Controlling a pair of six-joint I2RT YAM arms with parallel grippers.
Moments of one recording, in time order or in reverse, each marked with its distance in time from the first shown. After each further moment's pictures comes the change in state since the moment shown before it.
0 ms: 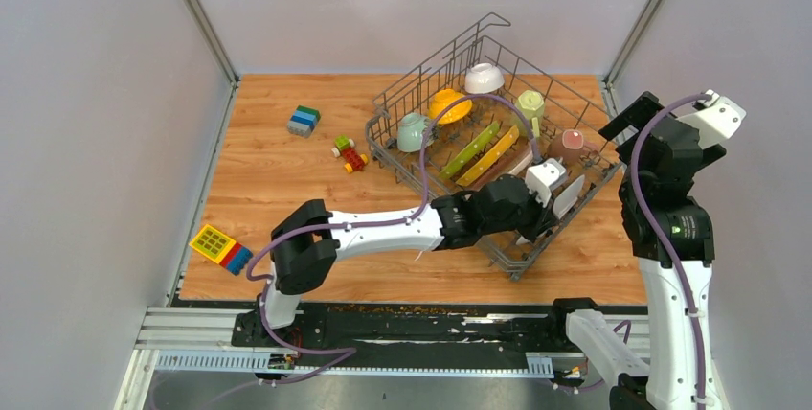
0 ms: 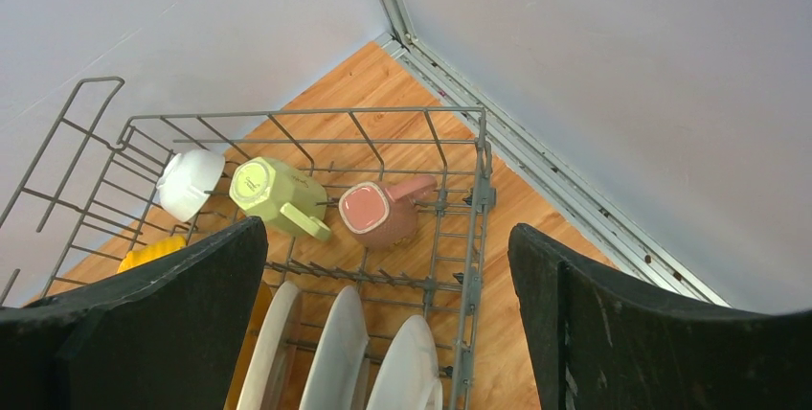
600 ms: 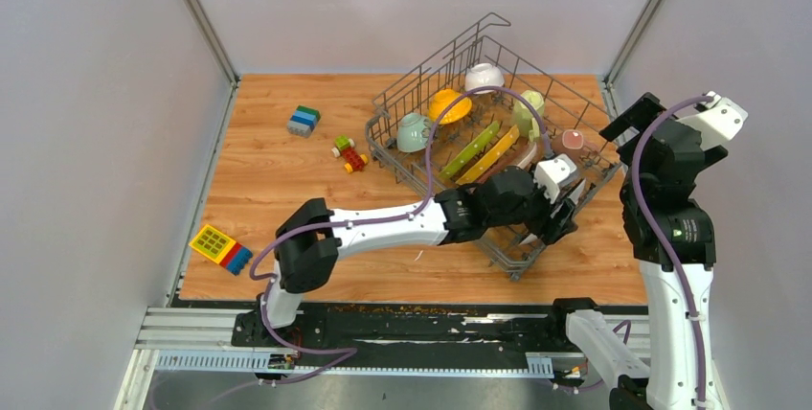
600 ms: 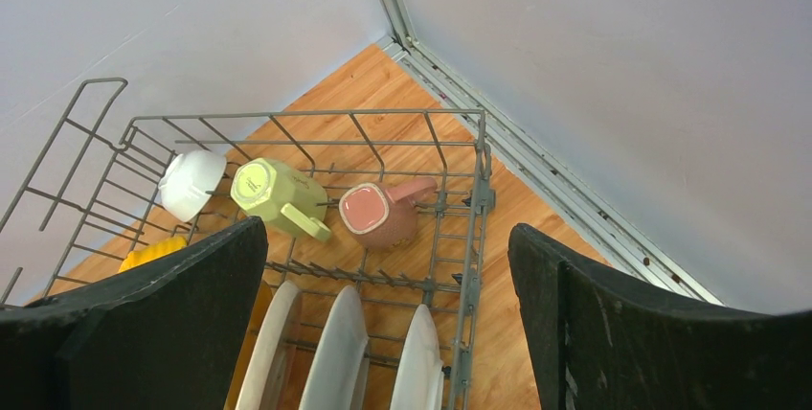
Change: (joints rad) left arm 0.007 0.051 0.106 -0.039 0.042 0.082; right arm 0.000 -0.011 0.000 0.001 -0.004 -0.008
